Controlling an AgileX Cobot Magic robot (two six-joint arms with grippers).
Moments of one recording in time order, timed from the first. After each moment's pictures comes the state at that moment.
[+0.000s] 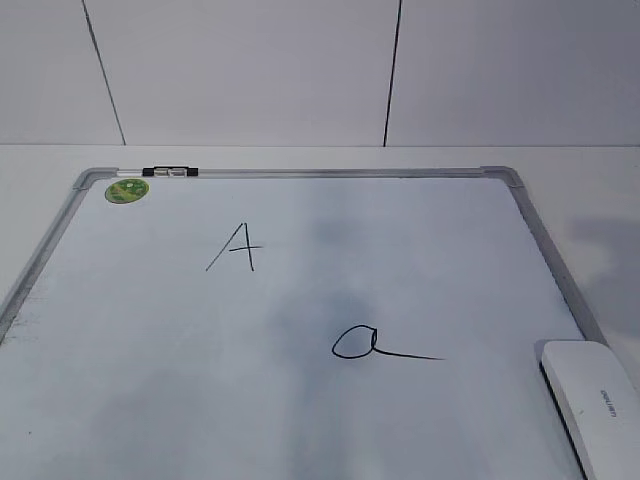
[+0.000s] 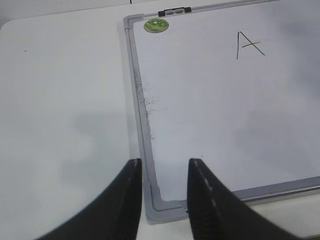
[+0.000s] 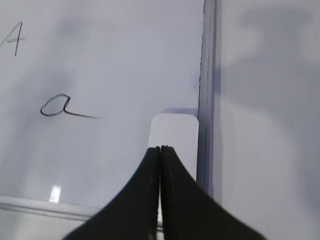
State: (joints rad) left arm -0.03 0.01 -0.51 -0.13 1.11 0.13; right arm 0.01 0.64 -0.70 0.22 0.93 -0.11
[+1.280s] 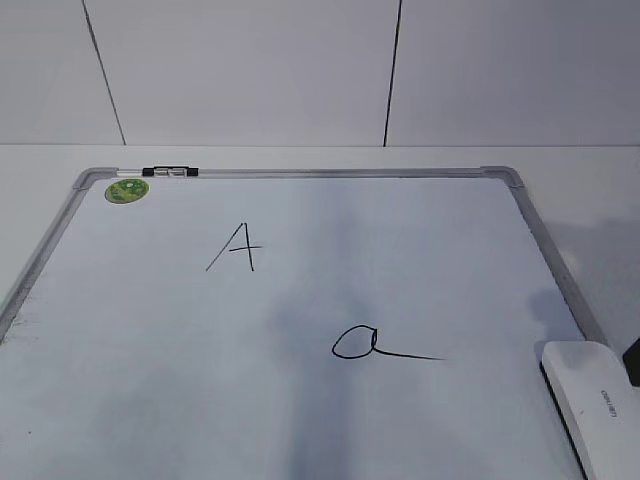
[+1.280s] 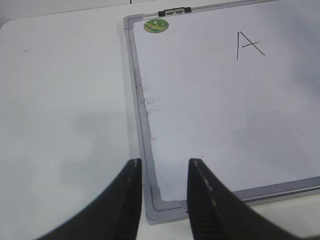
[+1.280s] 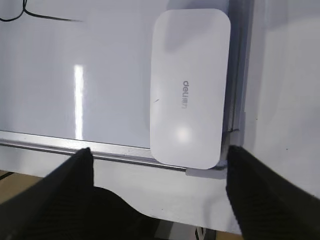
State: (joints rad) left arm -0.03 0.01 -0.51 -0.13 1.11 0.13; right arm 0.02 1.09 -0.77 0.30 1.10 -0.11
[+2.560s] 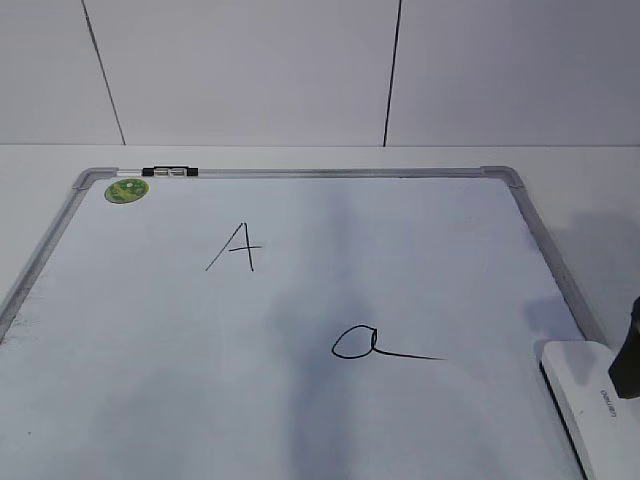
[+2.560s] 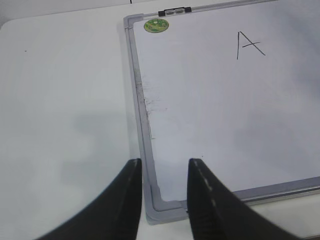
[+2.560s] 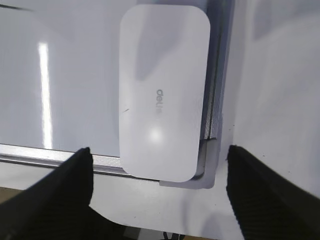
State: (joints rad) left arm -0.03 0.01 -0.51 -0.13 1.11 0.13; right arm 0.10 1.23 -0.79 0.17 1.06 -0.03
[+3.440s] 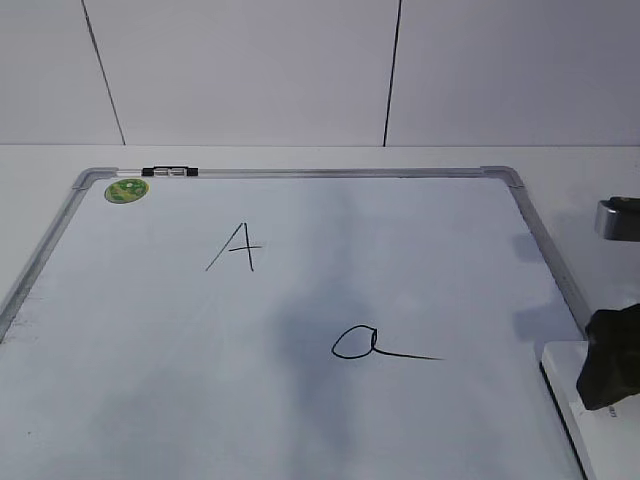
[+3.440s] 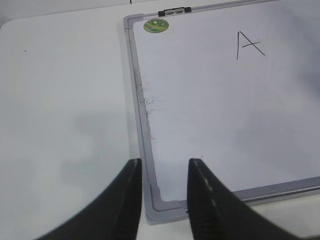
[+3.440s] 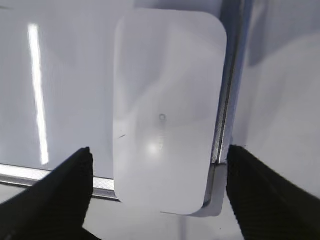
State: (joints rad) left arm -0.03 0.01 -0.51 -0.13 1.11 0.13; right arm 0.13 1.38 -0.79 0.16 0.98 -0.03
